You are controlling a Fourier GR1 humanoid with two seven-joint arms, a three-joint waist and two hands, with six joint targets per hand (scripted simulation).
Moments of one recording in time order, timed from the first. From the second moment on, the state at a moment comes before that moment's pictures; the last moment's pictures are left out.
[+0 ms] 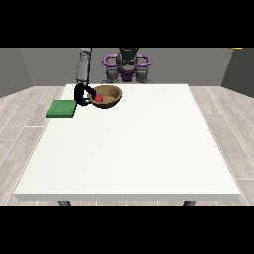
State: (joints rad) left arm -0.69 0.65 0.51 -1.20 0.35 -0.41 0.17; right arm -0.22 -0.15 -0.24 -0.93 -0.09 -0.10 -0.31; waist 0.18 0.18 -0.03
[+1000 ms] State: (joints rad) left arm -0.54 0.73 0.59 -1.06 0.33 -0.45 0.06; right arm -0.30 -0.59 -0.32 -0.98 -0.12 0.03 0.15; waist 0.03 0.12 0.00
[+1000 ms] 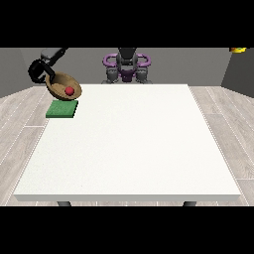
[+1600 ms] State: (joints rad) left arm -0.55 0.77 0.60 -1.01 0.35 -0.48 -0.04; right arm -0.45 -0.62 -0.38 -0.84 -0.13 0.02 0.12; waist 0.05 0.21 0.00
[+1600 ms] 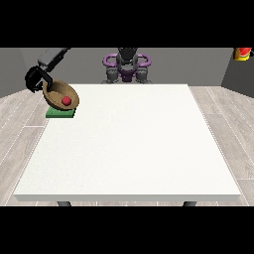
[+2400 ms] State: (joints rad) left arm -0.54 0.78 0.57 -1.04 0.38 -0.47 -0.05; right arm -0.54 -0.65 -0.46 -0.65 -0.17 -0.05 0.08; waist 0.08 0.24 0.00
